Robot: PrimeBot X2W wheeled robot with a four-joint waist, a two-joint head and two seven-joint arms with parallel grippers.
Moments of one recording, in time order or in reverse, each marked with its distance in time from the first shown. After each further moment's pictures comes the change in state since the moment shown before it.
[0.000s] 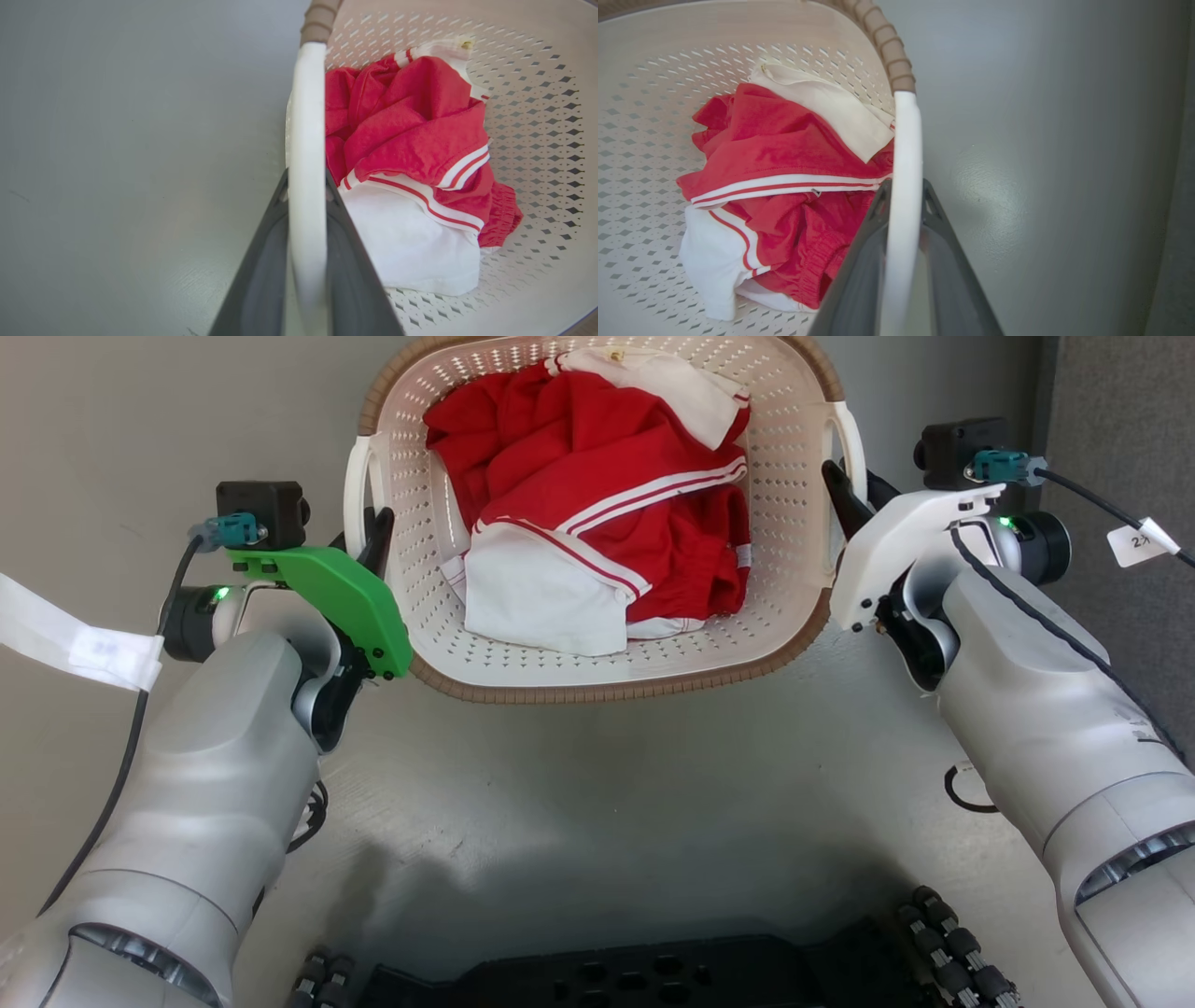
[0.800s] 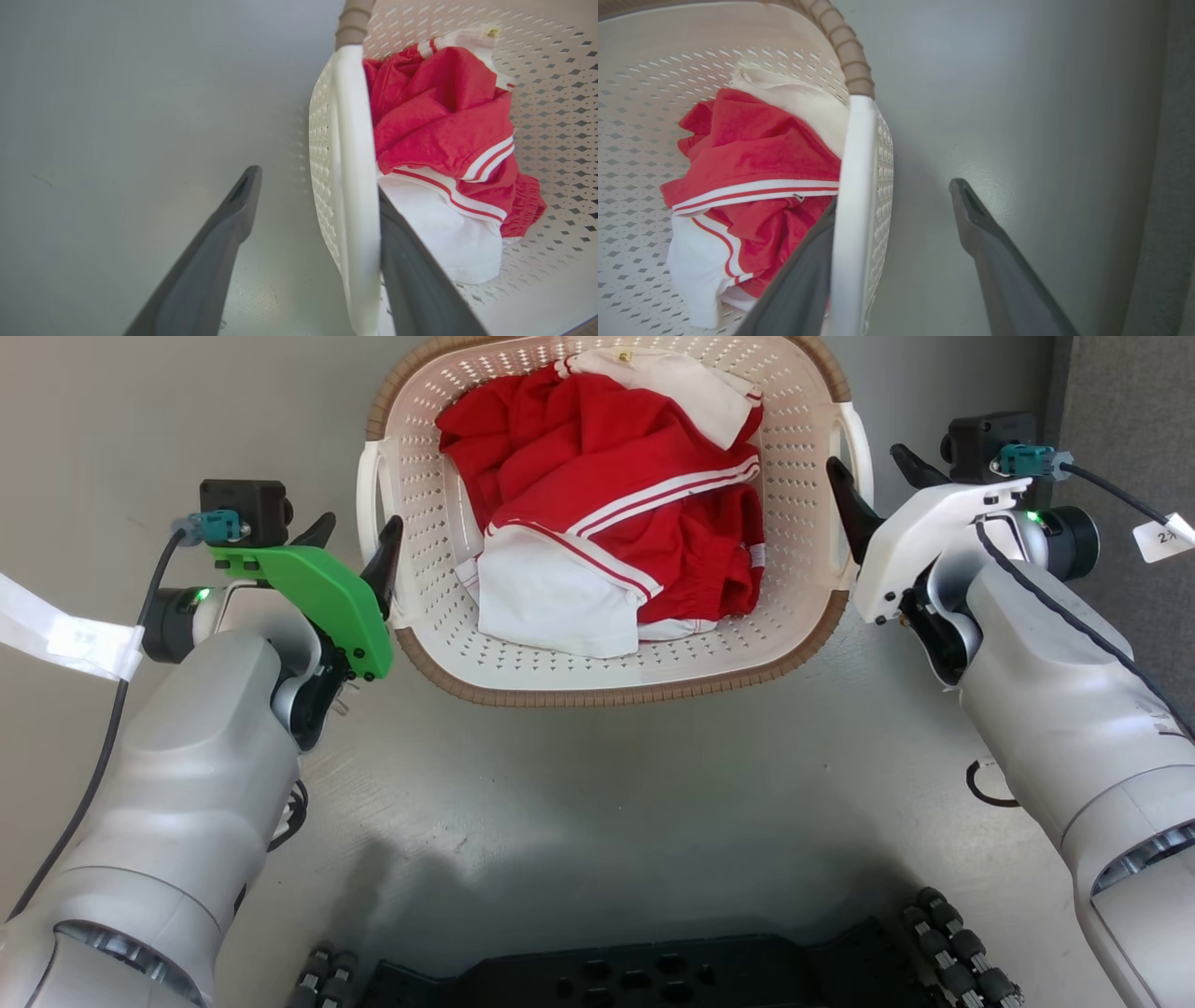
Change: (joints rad) left arm -0.013 0.024 -0.033 0.010 -0.032 0.000 0.030; right arm -0.016 -0.024 0.007 0.025 0.001 0.020 -0.024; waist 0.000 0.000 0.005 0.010
